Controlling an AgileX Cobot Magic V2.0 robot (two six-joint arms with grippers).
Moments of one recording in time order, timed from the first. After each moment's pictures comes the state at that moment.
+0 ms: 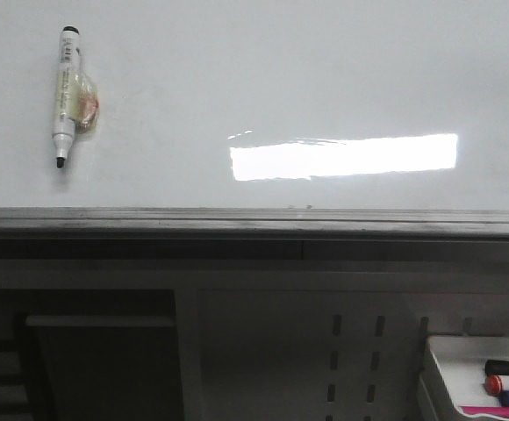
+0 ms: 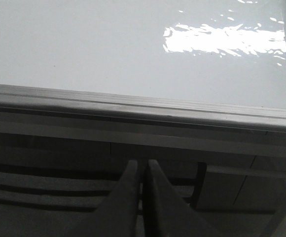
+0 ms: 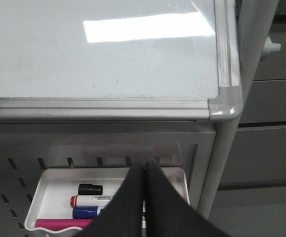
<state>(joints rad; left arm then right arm) -0.01 -0.01 0.00 0.07 0.35 -0.14 -0.07 -0.01 0.01 -0.12 0.35 0.05</state>
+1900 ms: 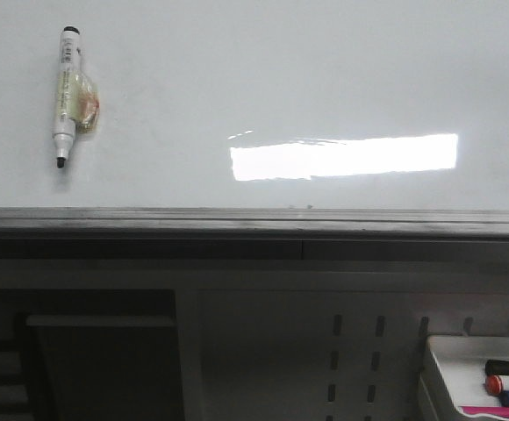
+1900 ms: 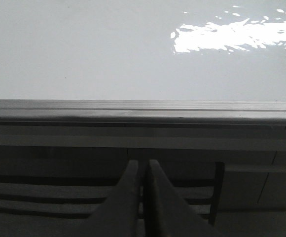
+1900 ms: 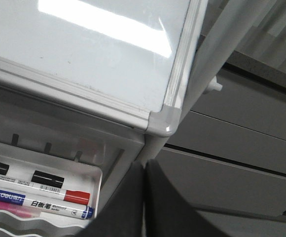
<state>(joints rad) -0.01 -0.01 0.00 0.16 0.34 -0.14 -0.07 -0.01 0.01 -0.55 0.36 0.05</state>
